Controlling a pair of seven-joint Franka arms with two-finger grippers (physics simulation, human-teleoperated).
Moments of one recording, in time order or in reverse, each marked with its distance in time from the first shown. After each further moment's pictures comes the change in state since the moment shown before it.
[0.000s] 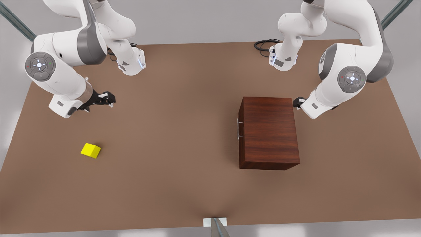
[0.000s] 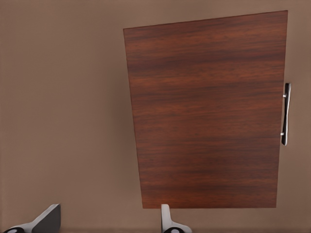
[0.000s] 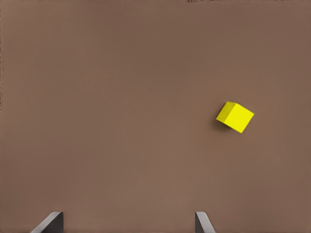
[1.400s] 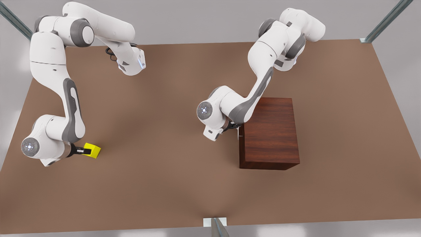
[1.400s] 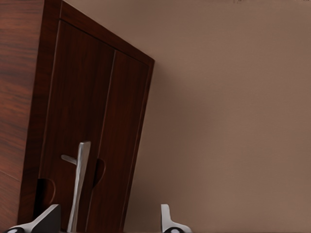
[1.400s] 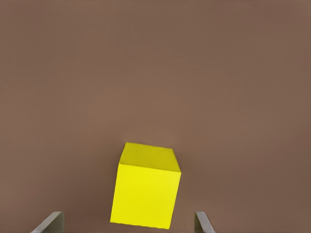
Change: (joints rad) left arm -0.528 0.689 0.001 0.474 0.199 0.117 -0.836; right arm -0.365 0.488 -0.058 -0.165 -0.036 0.614 -0.016
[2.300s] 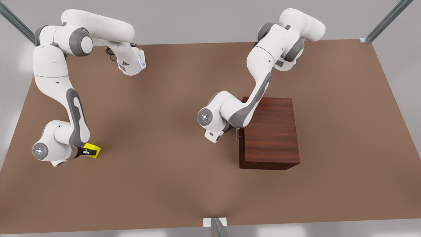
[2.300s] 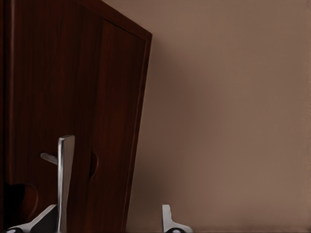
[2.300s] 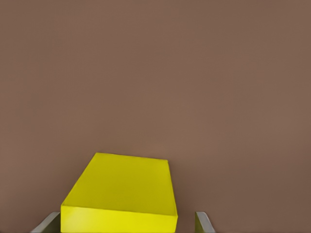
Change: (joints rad) left arm 0.004 0.042 -0.004 0.002 -0.030 -0.033 0.040; right arm -0.030 0.112 0.000 -0.022 0.016 0.077 0.006
